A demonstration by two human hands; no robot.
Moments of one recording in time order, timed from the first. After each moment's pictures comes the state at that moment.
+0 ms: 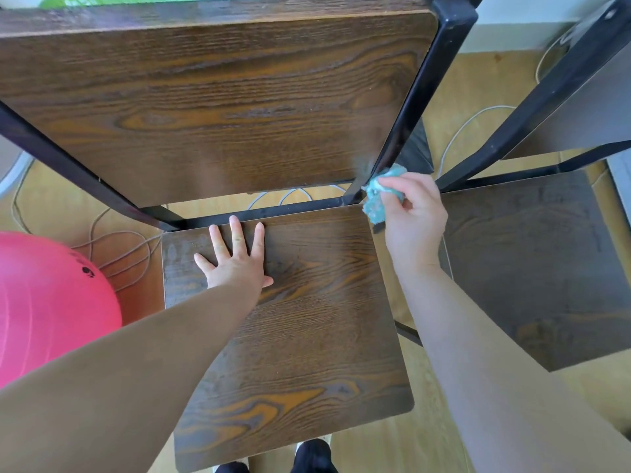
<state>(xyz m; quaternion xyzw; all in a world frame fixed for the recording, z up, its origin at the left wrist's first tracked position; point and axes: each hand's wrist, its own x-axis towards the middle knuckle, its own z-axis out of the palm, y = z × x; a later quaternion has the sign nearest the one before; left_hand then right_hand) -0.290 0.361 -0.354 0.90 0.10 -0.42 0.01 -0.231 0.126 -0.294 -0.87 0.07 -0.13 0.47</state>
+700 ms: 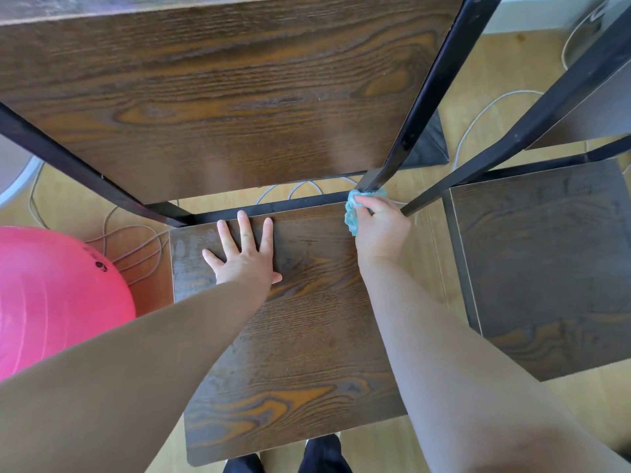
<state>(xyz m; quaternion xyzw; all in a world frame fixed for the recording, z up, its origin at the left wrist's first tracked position) -0.288 0.361 -0.357 0.90 0.09 -0.42 0.00 -0.232 0.170 -0.368 -0.88 0.21 -0.05 0.43</state>
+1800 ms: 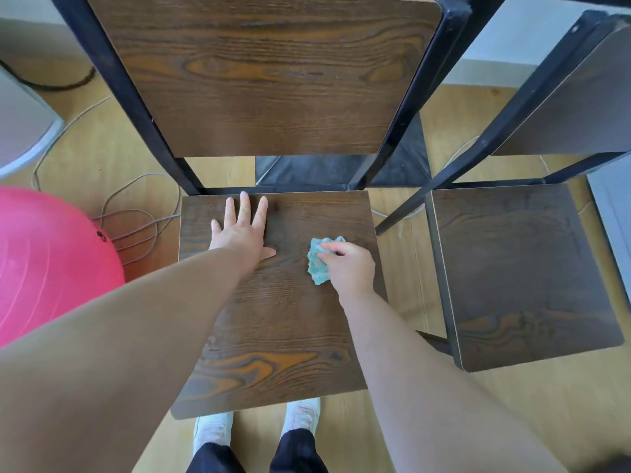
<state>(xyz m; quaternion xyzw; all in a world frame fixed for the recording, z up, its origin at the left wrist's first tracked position) -0.313 0.375 -0.348 0.94 0.06 -0.33 0.05 -0.336 0.181 -0.331 -0.82 0.25 0.18 0.48</state>
